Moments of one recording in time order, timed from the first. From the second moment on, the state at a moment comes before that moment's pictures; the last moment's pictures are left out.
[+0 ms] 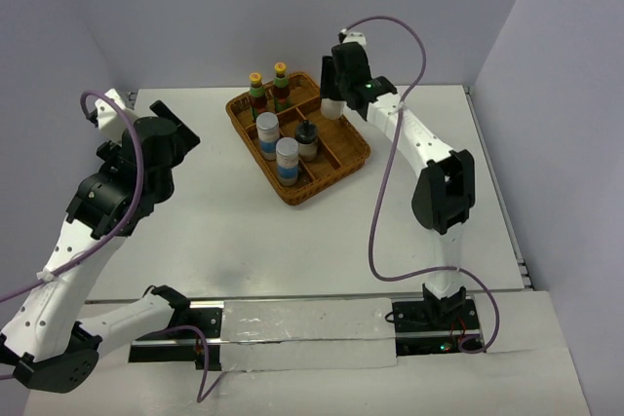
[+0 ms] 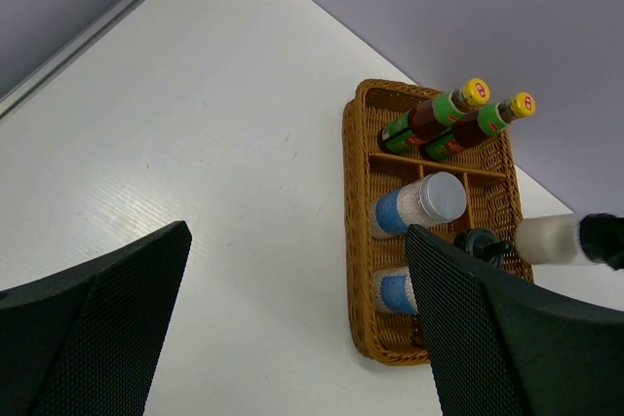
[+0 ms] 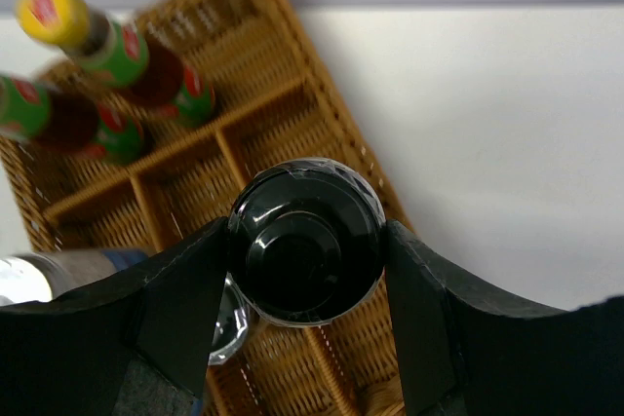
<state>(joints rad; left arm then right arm) -0.57 1.00 1.42 -0.93 -0.85 -0.81 0.45 2.03 1.95 -0.46 0.28 0.31</state>
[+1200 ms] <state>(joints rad) -0.57 1.01 1.41 -0.93 -0.84 -0.83 0.44 2.08 1.88 -0.46 0.30 0.31</state>
